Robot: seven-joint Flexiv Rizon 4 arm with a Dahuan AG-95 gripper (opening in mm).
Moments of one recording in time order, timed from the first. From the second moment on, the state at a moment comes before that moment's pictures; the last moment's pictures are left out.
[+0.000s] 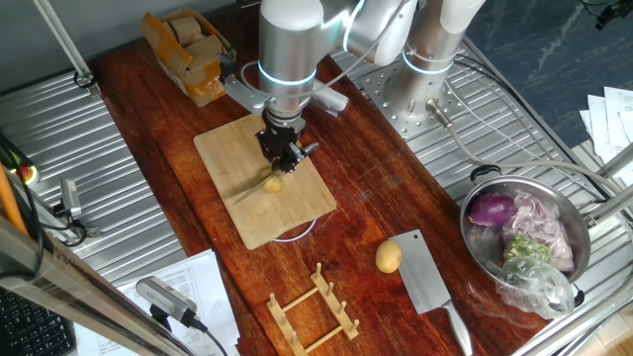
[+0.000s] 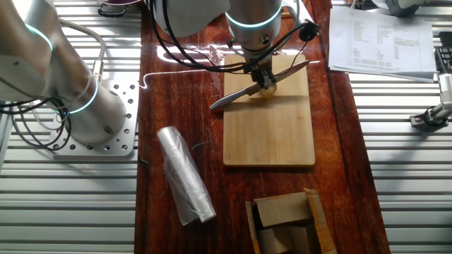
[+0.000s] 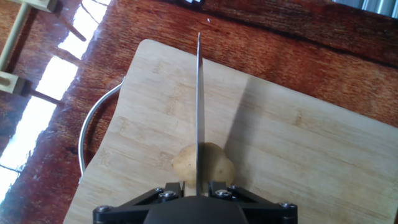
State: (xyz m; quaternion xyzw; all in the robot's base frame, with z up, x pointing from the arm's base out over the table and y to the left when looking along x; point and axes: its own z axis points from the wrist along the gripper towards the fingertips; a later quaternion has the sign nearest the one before) arm 0.445 0.074 0.073 -0.19 0.98 0.02 0.08
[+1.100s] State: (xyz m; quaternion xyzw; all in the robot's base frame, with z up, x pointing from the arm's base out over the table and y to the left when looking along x) arm 0.450 0.077 0.077 -0.19 0.98 0.02 0.08
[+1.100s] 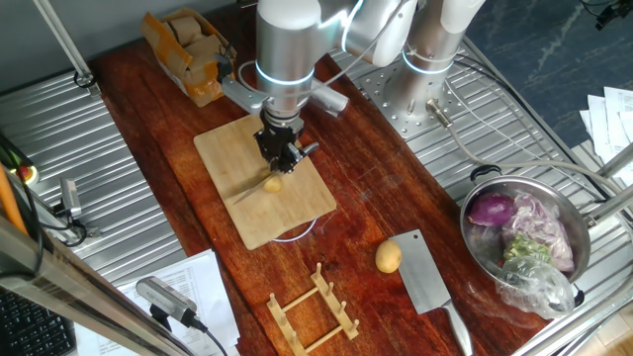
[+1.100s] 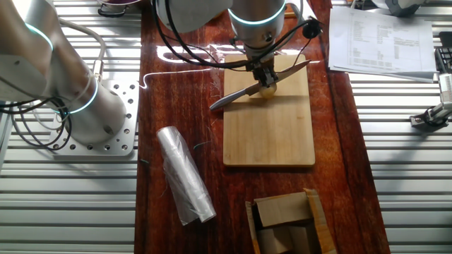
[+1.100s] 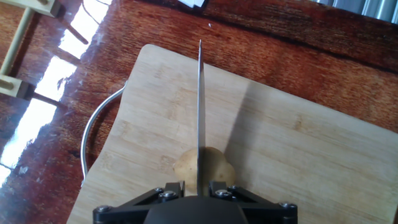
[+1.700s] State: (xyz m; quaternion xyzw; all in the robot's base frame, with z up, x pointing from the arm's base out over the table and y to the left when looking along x) arm 0.452 0.077 0.078 -0.18 0.98 0.02 0.07
